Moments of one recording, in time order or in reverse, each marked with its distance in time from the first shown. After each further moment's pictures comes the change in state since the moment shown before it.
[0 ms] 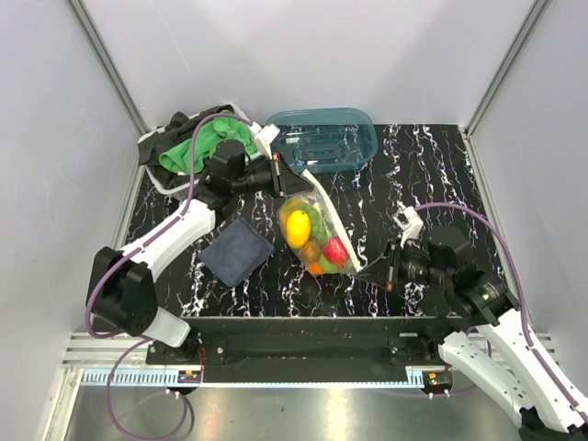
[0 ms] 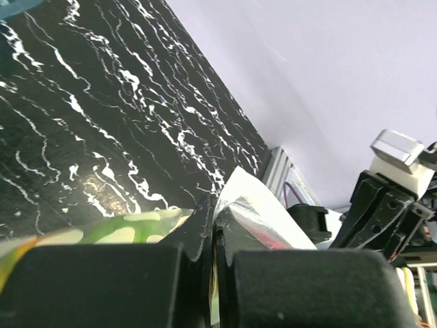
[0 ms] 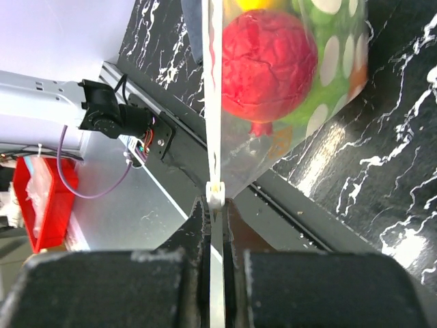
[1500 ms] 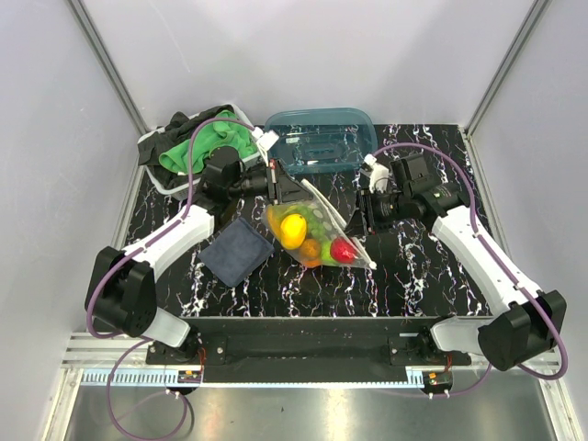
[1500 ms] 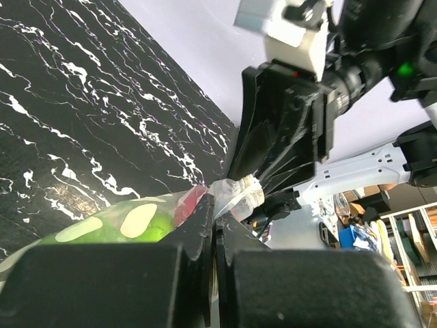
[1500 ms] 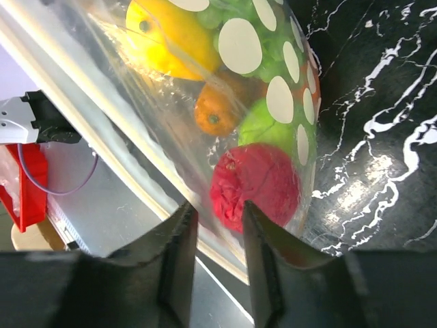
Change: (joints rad) left arm 0.015 0.000 -0.090 0.201 0.201 -0.050; right arm -0.164 0.697 0.451 -0.161 -0.129 -0.320
